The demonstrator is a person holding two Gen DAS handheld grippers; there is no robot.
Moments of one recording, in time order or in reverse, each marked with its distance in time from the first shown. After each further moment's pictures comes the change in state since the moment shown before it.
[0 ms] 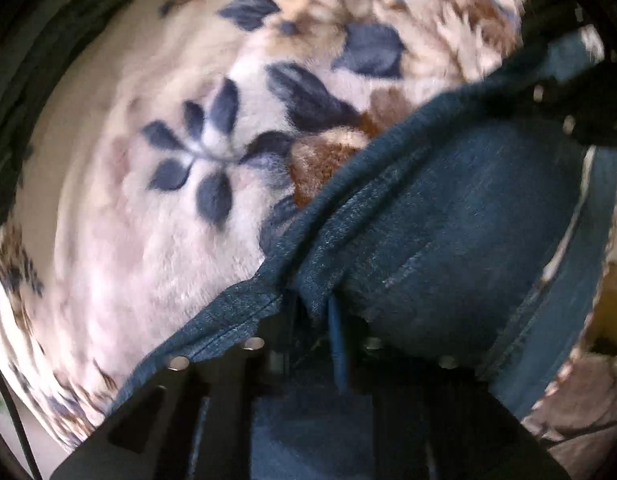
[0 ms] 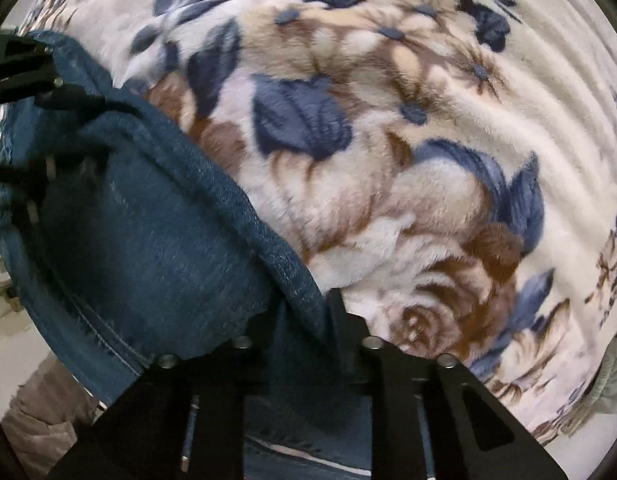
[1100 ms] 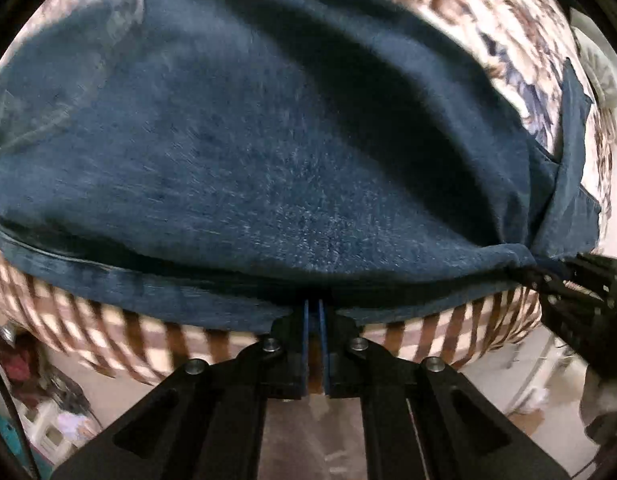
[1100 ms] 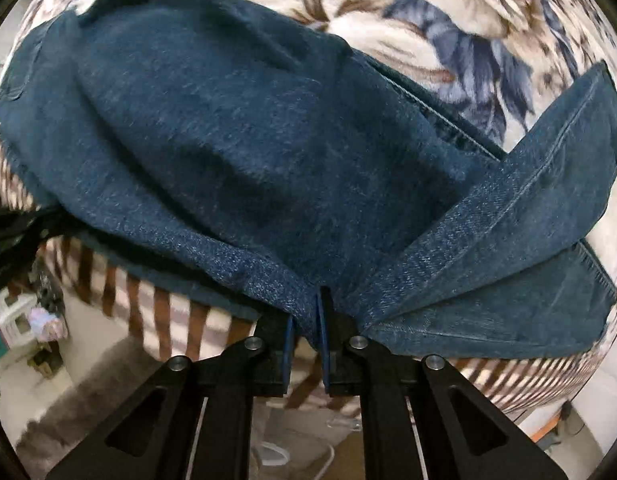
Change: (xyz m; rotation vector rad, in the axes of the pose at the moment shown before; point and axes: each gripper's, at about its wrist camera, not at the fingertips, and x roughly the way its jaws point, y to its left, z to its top) left arm 0.057 -0.158 -0.227 -0.804 -0.051 -0.201; right arm 0.058 0.167 -0.241 0.324 -0.023 0.057
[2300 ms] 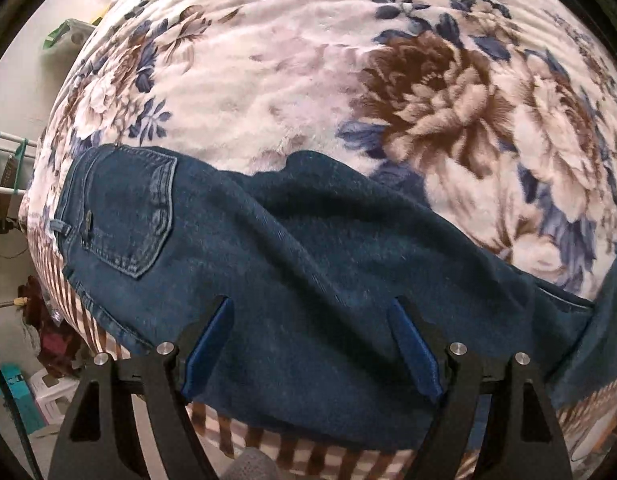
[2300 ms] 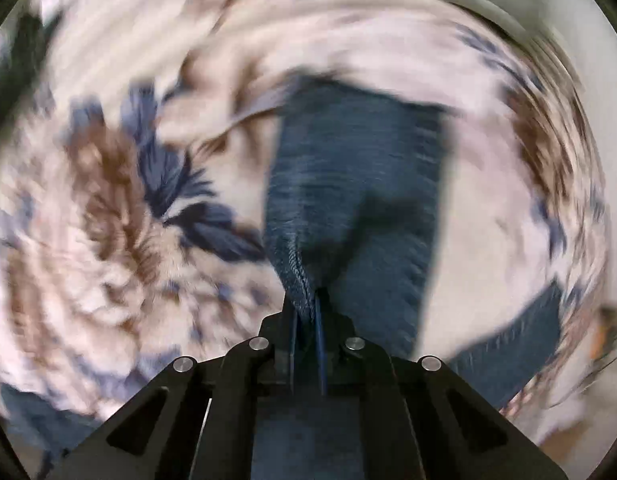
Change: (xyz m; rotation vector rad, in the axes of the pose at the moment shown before) left arm -0.040 -0.045 0.065 -0.178 -0.230 0.293; right arm -0.071 -0.289 0.079 0.735 -0.313 -0.004
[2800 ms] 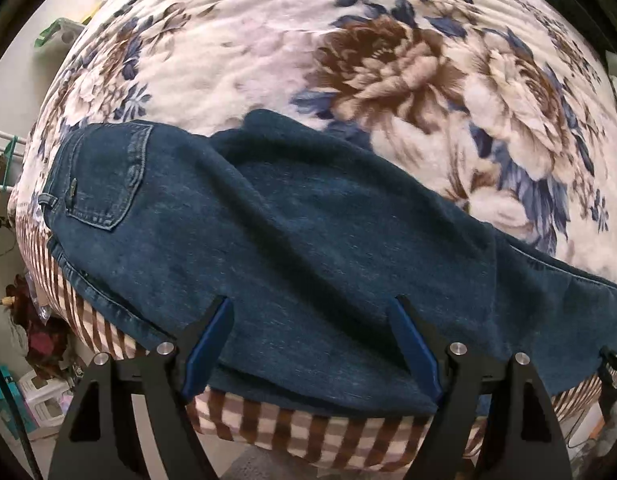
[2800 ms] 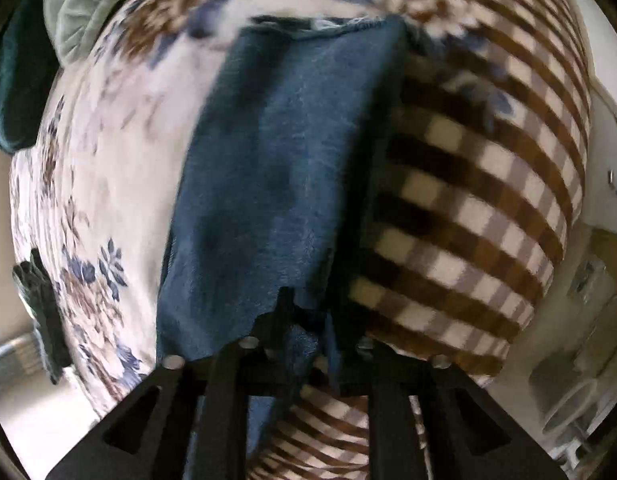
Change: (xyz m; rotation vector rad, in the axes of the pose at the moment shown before) left arm -0.009 -0.027 -0.032 0.022 -0.003 -0.052; right arm 0.043 -0.244 -0.163 0.762 0.077 0.354
